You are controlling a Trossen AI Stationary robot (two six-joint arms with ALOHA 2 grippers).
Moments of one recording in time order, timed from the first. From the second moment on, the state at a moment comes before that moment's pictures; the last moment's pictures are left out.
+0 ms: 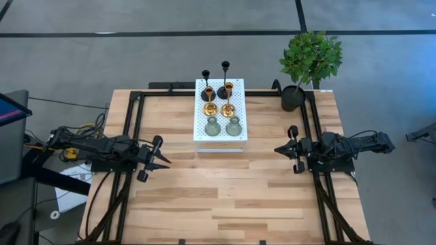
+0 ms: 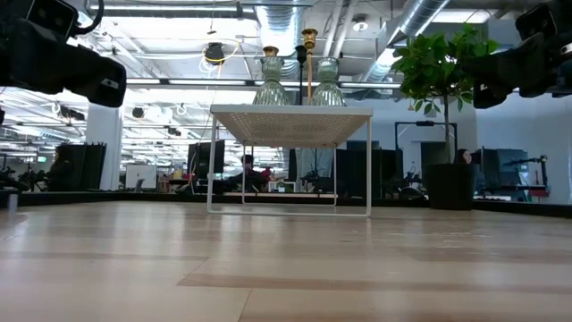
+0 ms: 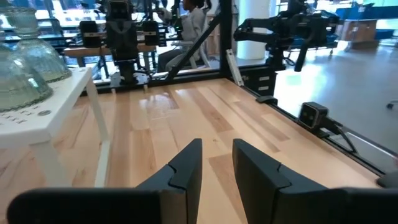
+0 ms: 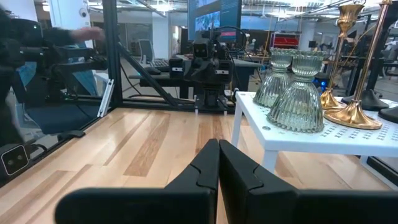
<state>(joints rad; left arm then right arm) -0.20 0.00 0.01 0.08 0.11 0.09 0.16 0.01 0.01 0.03 0.11 -0.05</state>
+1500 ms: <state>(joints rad) -0.20 0.01 0.01 0.11 0.28 0.09 0.16 0.01 0.00 0.03 0.11 -0.05</state>
